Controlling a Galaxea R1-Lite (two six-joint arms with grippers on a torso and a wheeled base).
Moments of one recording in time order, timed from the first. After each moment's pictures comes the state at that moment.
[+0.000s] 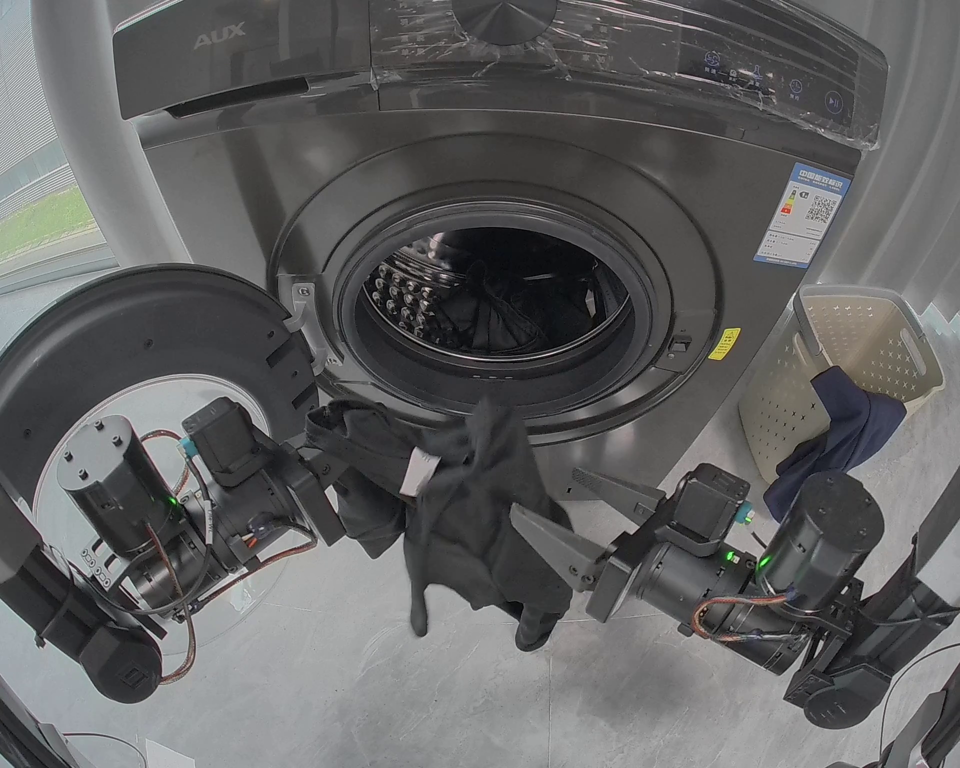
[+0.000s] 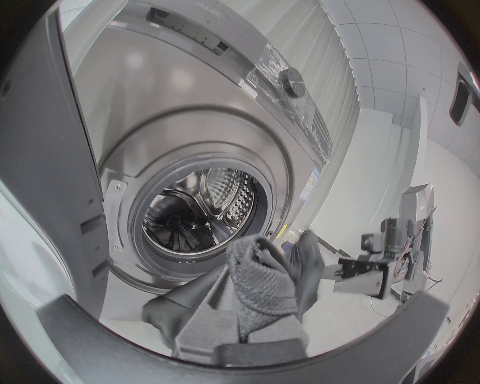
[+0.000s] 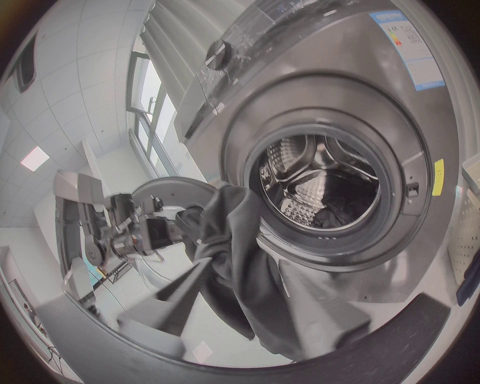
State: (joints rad) left arm -0.48 1.74 -0.37 -1.55 -0.27 -0.18; right arm 0.83 1.86 -0.42 -1.53 -0.03 0.17
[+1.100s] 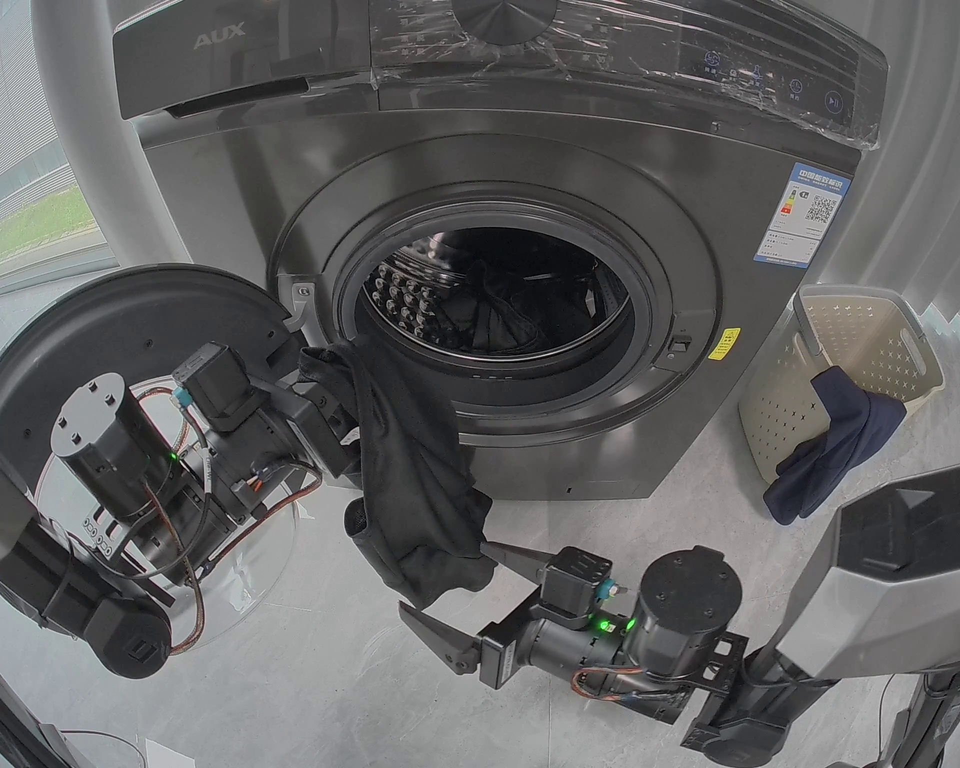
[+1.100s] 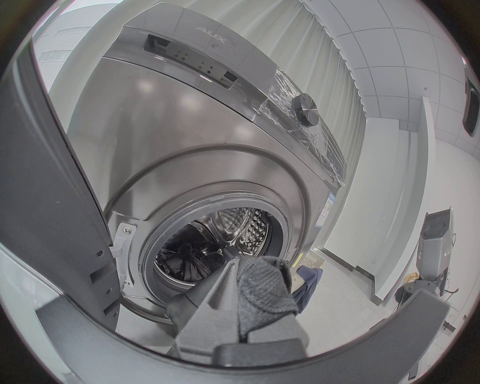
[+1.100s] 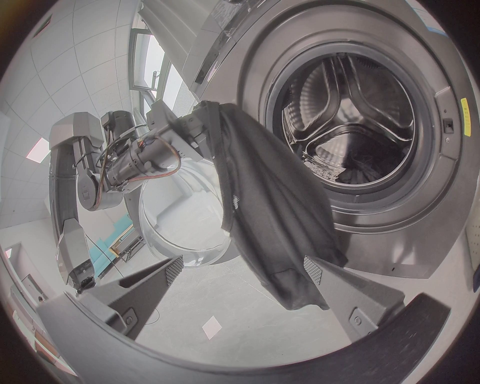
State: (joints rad) left arm -0.49 1.74 -0.50 -1.55 -0.16 -0.18; right arm 0.95 2.13 -0.55 -1.54 -0.04 0.18
